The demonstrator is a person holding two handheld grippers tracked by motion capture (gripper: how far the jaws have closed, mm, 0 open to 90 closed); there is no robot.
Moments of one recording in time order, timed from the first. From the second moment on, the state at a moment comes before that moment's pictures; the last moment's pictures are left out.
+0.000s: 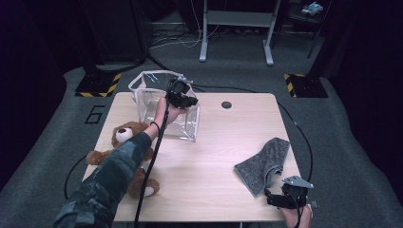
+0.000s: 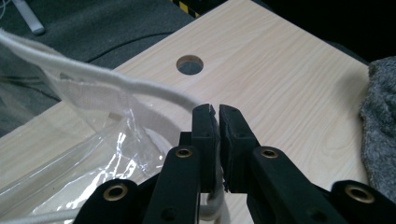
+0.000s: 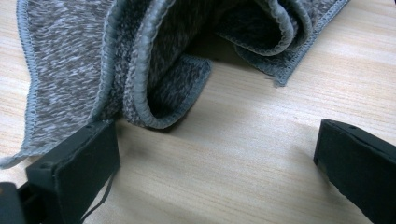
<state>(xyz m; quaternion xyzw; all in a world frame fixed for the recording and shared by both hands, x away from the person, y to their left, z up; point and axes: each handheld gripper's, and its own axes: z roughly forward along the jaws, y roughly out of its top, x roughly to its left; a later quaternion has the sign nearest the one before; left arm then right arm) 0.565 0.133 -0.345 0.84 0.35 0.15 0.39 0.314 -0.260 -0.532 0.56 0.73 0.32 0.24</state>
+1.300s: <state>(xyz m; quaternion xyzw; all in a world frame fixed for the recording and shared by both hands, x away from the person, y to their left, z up) 0.563 0.110 -0.345 0.86 0.31 0.13 0.38 0.313 -0.260 -0.532 0.56 0.73 0.32 0.24</state>
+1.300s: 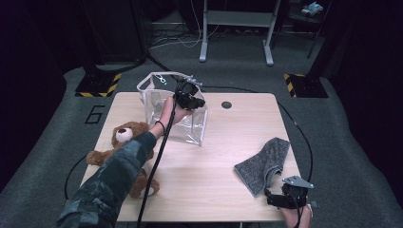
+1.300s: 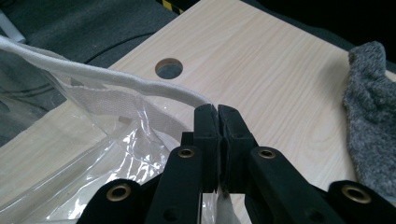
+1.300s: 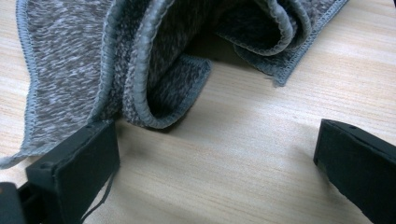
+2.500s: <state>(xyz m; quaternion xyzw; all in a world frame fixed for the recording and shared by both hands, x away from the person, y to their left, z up) 0.600 0.268 -0.326 0.73 0.51 0.26 0.36 0.314 -0.261 -0.532 0.55 0.73 0.32 0.24</state>
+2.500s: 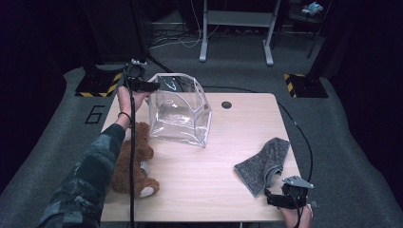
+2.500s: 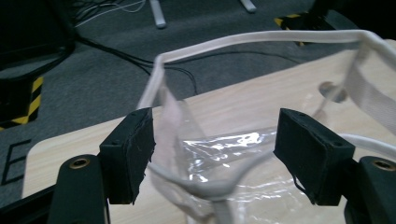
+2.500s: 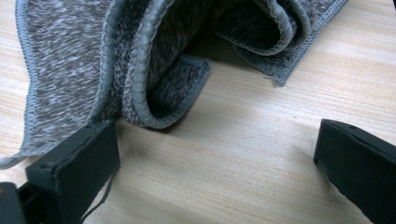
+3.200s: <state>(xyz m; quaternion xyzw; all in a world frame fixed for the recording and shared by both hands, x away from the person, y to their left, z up) 0.613 0.292 -0.351 0.73 0.57 0.18 0.34 0.313 -0.260 -0.532 0.56 0.73 0.32 0.24</state>
